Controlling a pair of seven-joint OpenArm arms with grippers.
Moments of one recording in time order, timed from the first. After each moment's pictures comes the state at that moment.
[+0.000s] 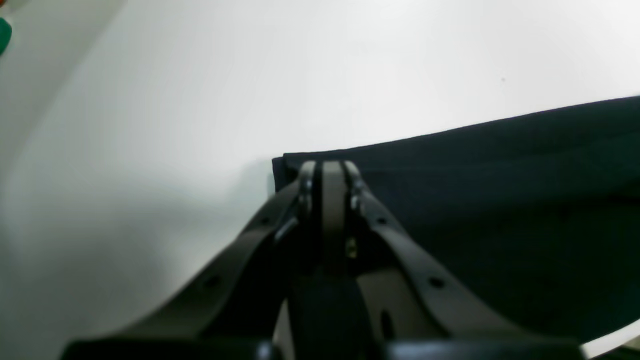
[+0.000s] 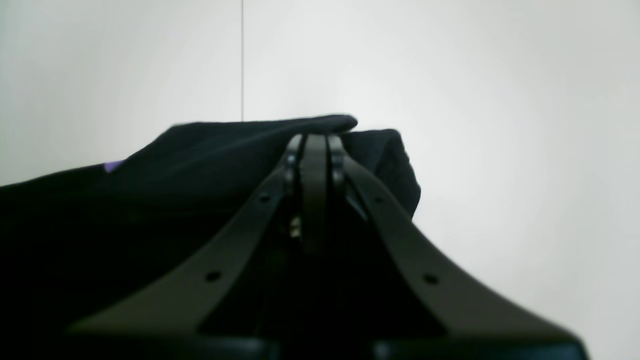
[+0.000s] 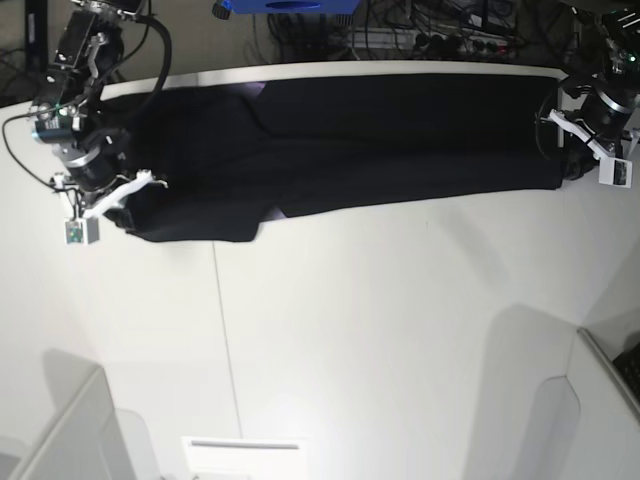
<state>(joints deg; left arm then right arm) 30.2 -18.3 -42.9 111.3 -34.4 -30.7 46.9 -14.2 6.2 22.7 112.9 21.6 16.7 -53.3</state>
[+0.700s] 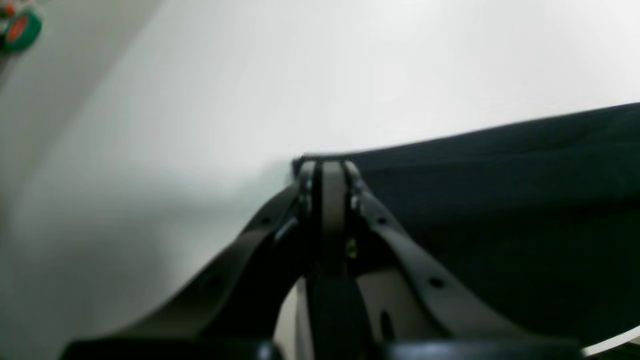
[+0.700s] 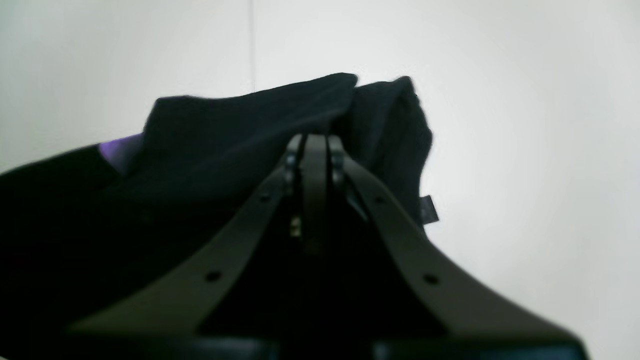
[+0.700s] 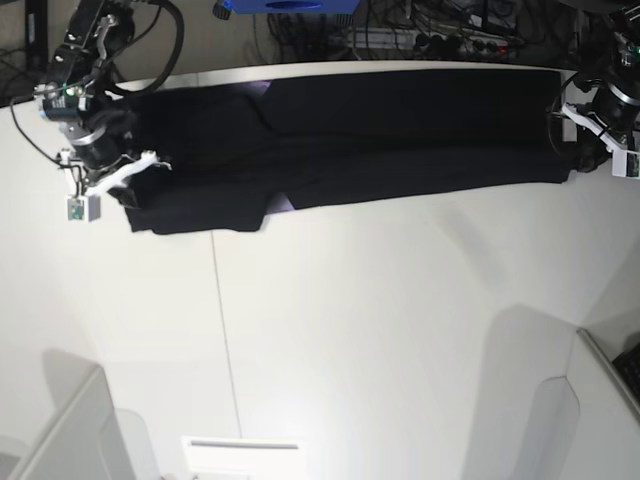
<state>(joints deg) 31.9 -18.6 -45.3 111.3 -34.2 -30.8 46.9 -18.3 1.9 26.2 114.3 21.9 16.8 -53.3</state>
